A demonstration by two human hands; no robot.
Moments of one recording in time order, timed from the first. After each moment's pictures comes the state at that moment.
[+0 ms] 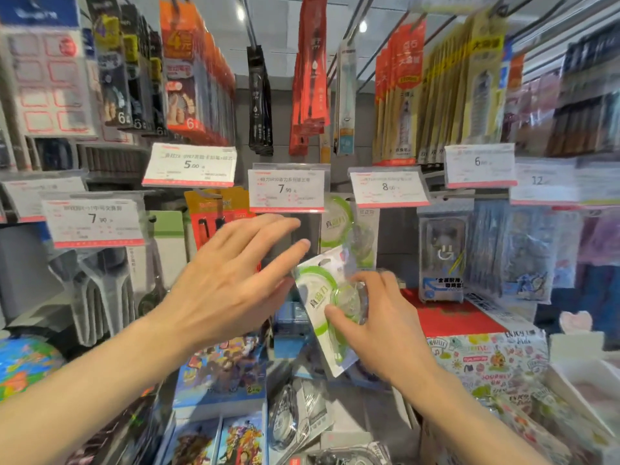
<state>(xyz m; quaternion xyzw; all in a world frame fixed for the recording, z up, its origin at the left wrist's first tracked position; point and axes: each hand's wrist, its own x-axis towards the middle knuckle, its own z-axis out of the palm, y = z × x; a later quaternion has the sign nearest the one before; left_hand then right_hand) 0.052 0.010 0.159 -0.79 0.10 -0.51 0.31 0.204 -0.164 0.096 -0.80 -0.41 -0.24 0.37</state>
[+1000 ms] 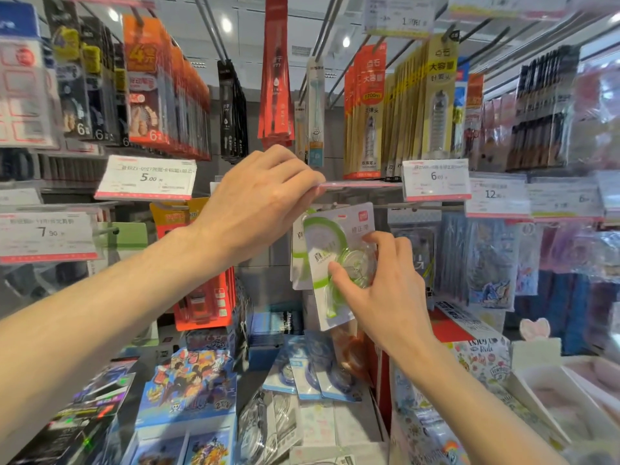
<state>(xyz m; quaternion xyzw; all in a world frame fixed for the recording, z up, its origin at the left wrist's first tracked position) 0.118 -0.025 0.250 -0.79 0.13 -0.53 0.27 0.228 -0.192 0.143 -0.76 -0.36 -0.34 0.43</state>
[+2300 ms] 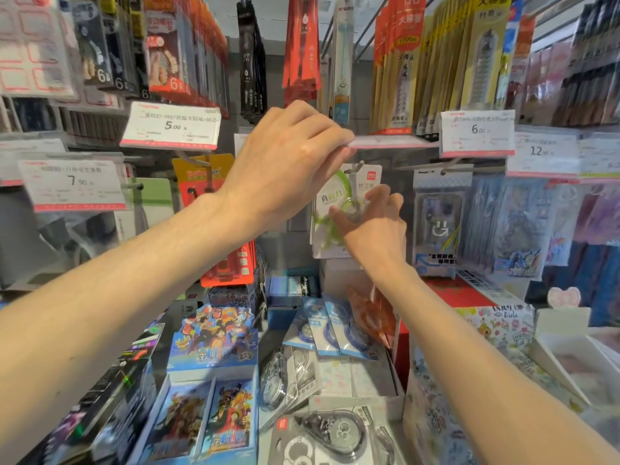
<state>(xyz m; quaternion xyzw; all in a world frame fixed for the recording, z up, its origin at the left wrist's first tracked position) 0.115 -0.031 0.236 -0.79 0.10 -0.56 0.23 0.257 -0.121 0.152 -0.81 -0.28 -0.26 0.45</state>
